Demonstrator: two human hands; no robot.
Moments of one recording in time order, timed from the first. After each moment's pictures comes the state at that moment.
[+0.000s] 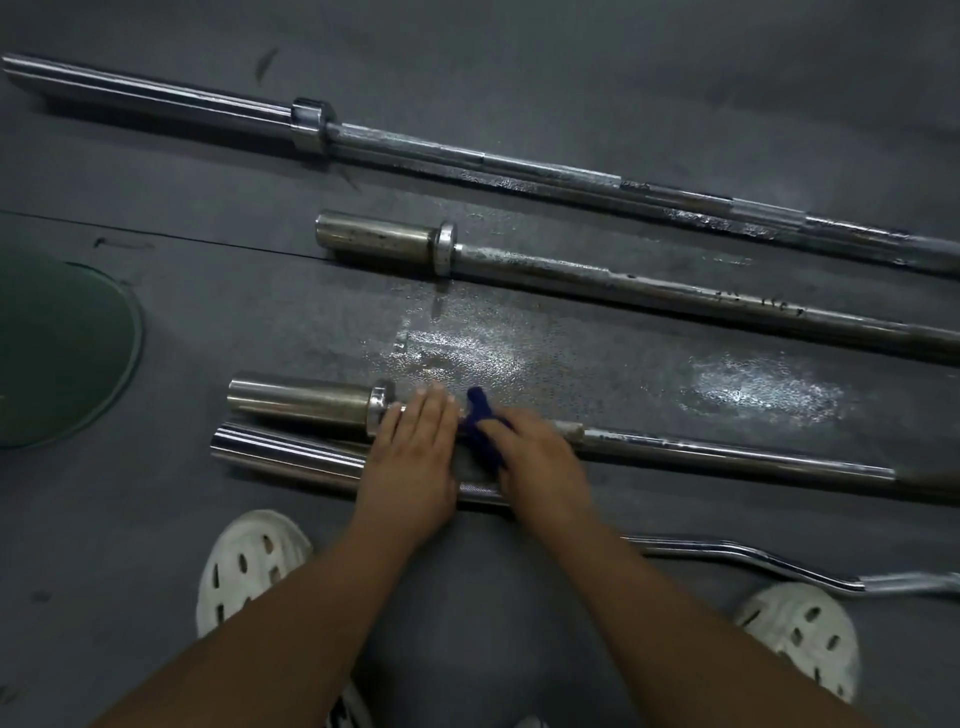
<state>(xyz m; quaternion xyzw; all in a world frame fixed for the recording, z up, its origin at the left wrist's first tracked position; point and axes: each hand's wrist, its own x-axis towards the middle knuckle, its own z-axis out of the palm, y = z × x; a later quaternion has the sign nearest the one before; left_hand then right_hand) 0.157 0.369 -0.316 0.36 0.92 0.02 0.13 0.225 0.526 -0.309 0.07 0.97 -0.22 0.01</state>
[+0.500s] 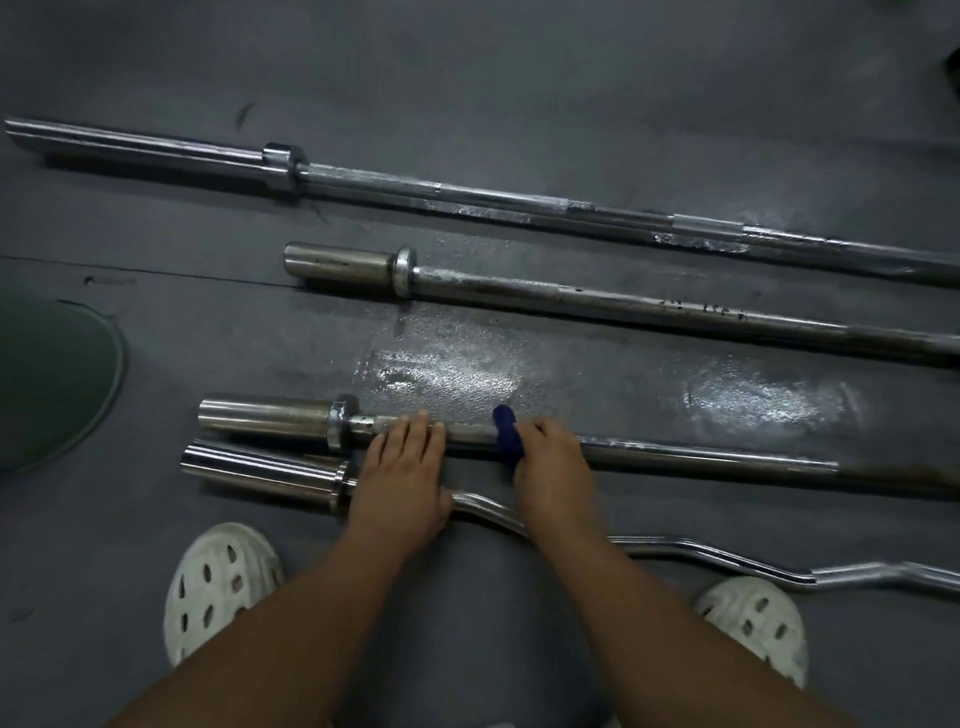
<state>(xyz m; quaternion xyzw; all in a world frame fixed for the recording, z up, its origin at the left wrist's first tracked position) 0.184 0.405 -0.302 0.33 0.93 -0.02 0.19 0.259 0.571 -0.294 0.27 0.93 -0.24 0.03</state>
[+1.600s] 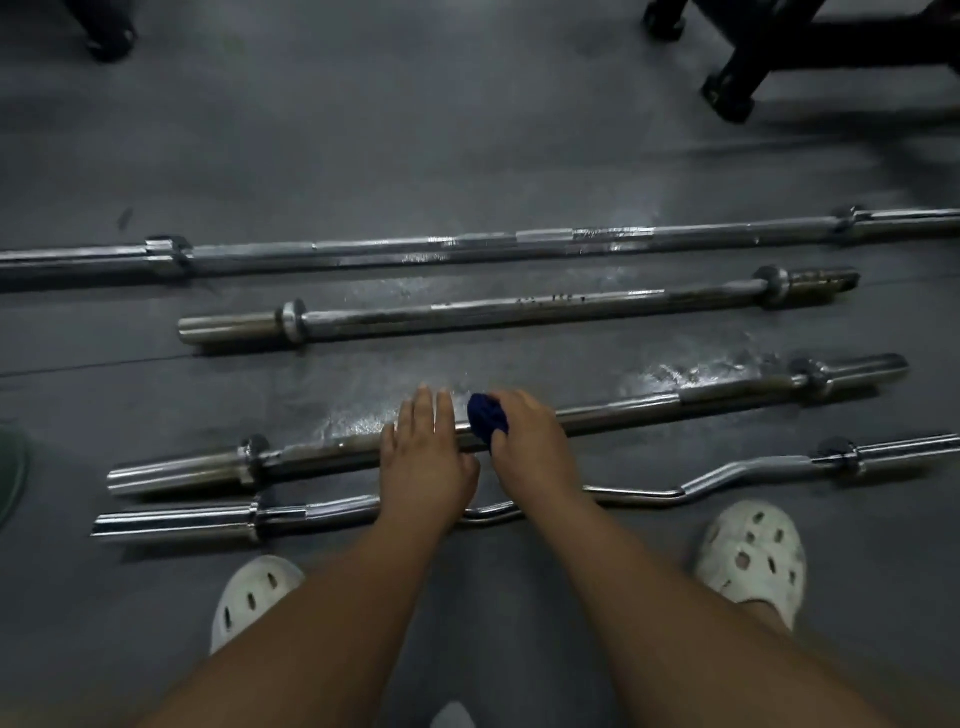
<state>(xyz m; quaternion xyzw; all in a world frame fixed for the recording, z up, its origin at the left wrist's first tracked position) 0.261 0.517 -0.228 0.34 0.92 0.09 0.15 0.334 0.629 -0.221 0.33 0.88 -0.32 -0.09</state>
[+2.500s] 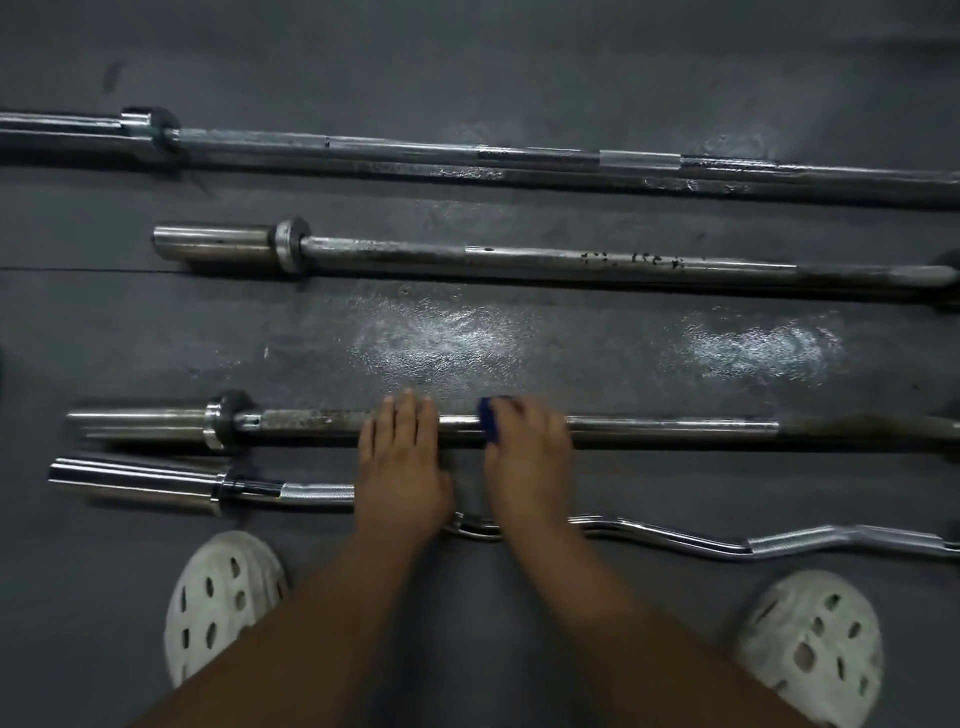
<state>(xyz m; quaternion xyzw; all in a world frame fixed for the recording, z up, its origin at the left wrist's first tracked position) 0.239 0.513 -0.317 0.27 0.94 0.02 0.19 0.303 0.638 -0.320 0.32 0.92 -0.22 -0.05</state>
